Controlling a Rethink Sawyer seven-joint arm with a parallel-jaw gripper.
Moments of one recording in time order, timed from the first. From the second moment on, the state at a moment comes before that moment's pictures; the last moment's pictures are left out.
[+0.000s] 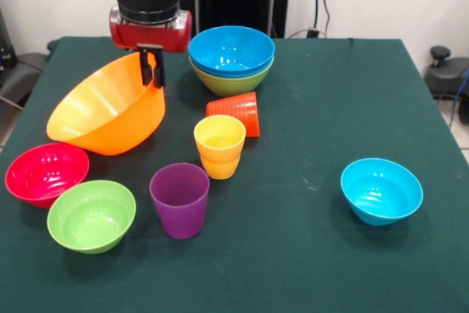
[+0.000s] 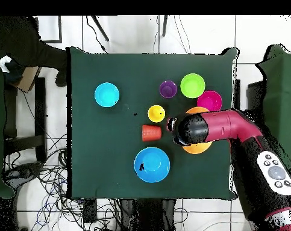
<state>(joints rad) -0.80 -0.68 0.57 1.70 -0.70 0.76 1.98</state>
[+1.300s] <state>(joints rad) -0.78 -0.88 0.56 1.86 -0.53 0.78 1.98</state>
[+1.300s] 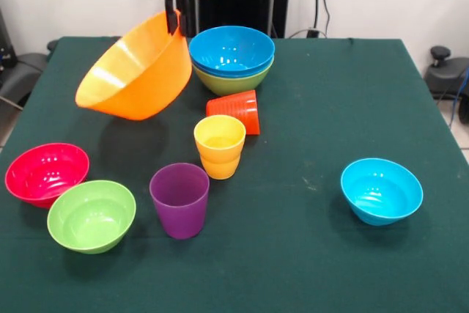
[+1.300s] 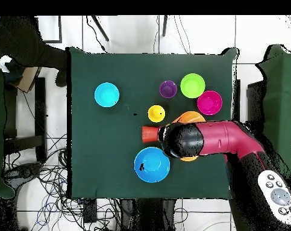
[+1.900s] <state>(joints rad) -0.78 -1.01 0.56 1.94 -0.41 0.85 1.98</state>
